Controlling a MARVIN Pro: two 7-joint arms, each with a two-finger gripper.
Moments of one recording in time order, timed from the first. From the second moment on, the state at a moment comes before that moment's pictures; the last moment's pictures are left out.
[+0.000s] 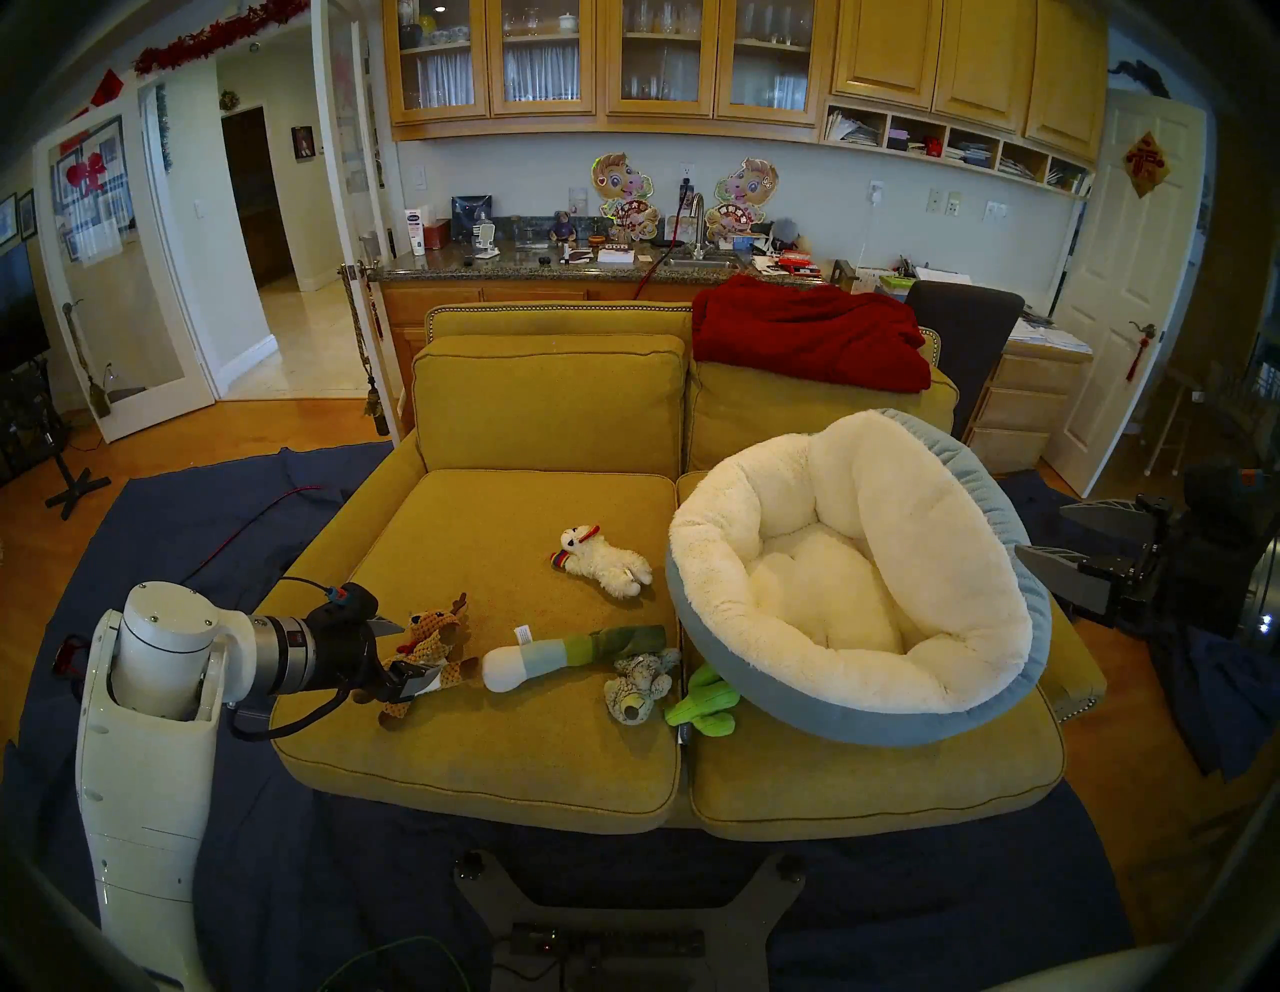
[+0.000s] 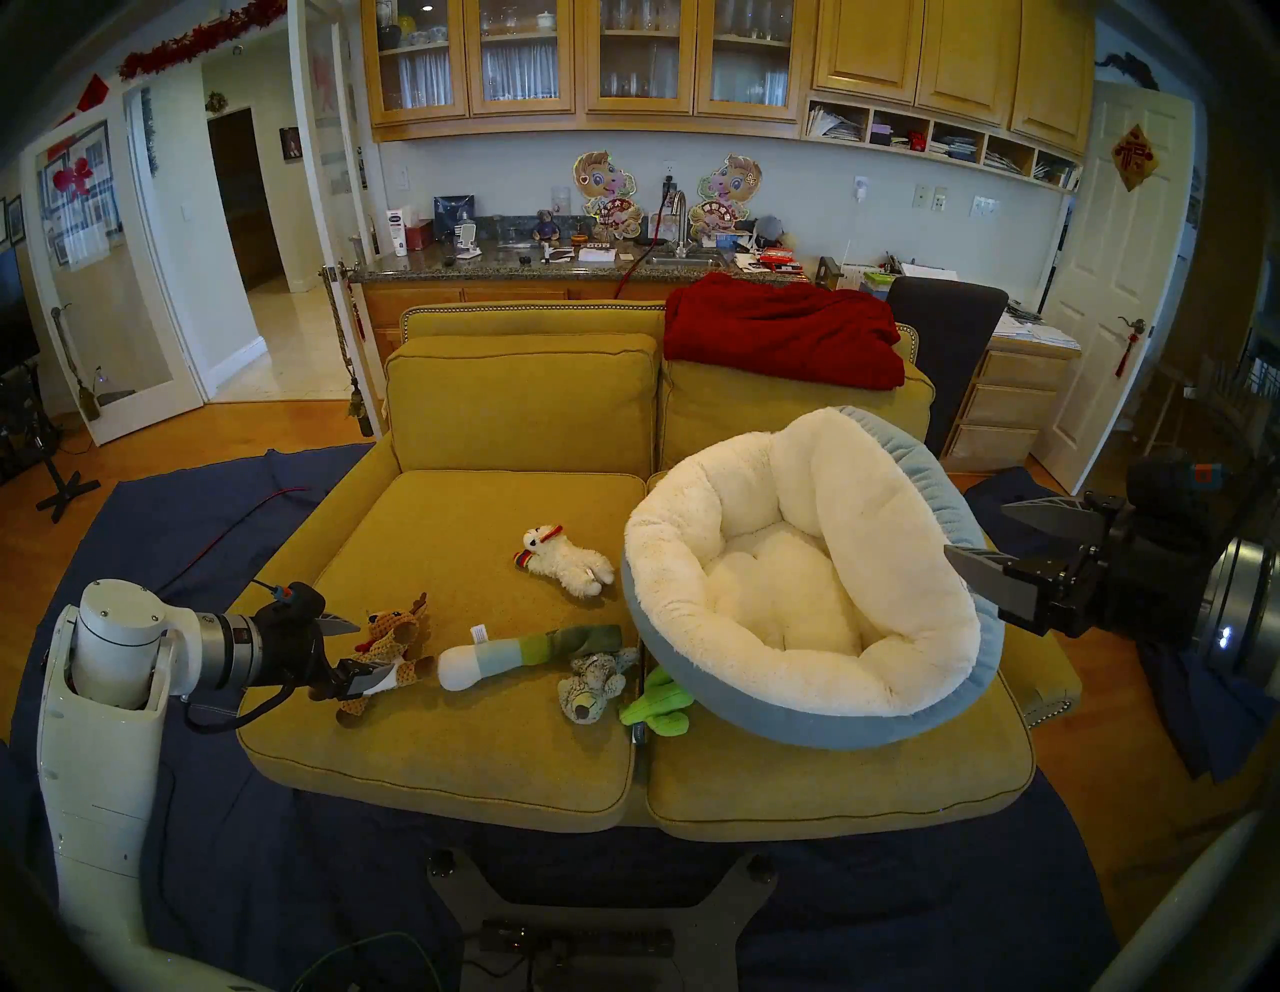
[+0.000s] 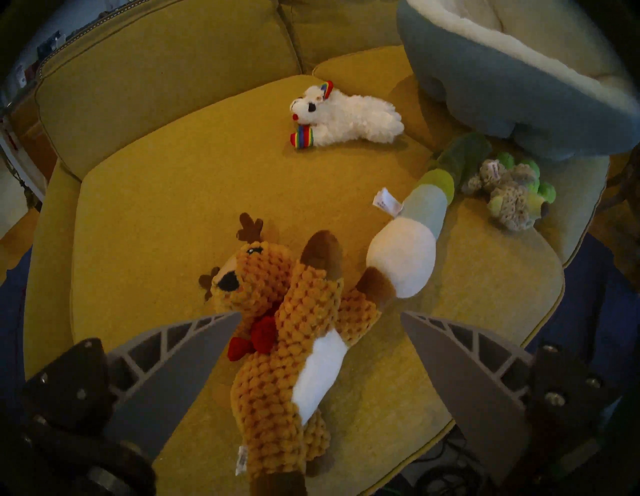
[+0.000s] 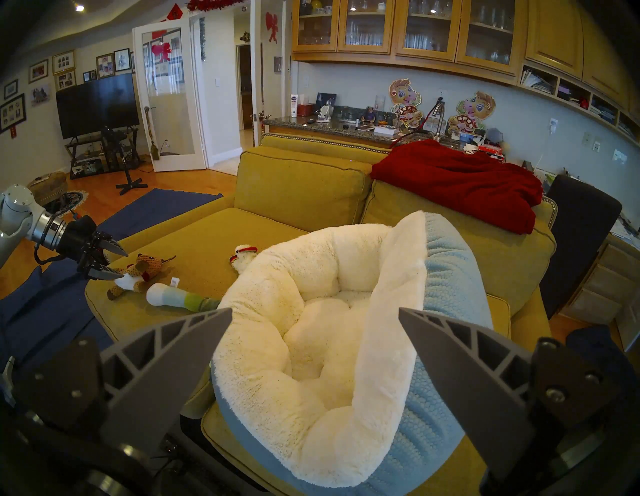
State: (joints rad) left arm 1.79 -1.14 -1.98 -1.87 0.29 0.59 -1.20; right arm -2.33 -1.03 2.86 -2.44 0.78 0.85 0.97
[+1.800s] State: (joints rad) left arm 1.76 -1.14 -1.91 -1.74 0.35 0.52 -1.12; right arm -2.33 -1.03 2.86 -2.44 0.78 0.85 0.97
